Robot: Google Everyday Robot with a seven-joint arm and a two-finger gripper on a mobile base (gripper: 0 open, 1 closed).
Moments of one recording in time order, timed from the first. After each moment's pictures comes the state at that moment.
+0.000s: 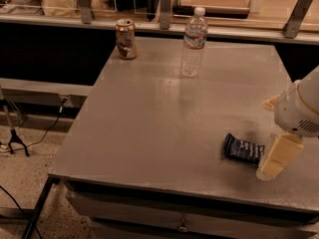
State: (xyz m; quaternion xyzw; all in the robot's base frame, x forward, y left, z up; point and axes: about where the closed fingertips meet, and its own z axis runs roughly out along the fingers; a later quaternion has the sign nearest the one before) arm 0.419 -0.228 0.841 -0.57 0.81 0.05 0.14
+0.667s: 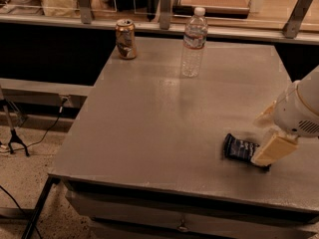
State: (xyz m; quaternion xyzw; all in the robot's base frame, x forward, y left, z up) arm 0.418 -0.227 0.841 -0.58 0.80 0.05 0.14
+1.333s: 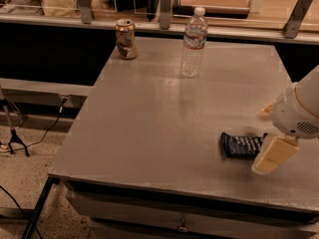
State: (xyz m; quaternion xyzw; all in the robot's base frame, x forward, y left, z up) arm 0.417 -0.227 0.836 -0.58 0.80 0.05 0.13
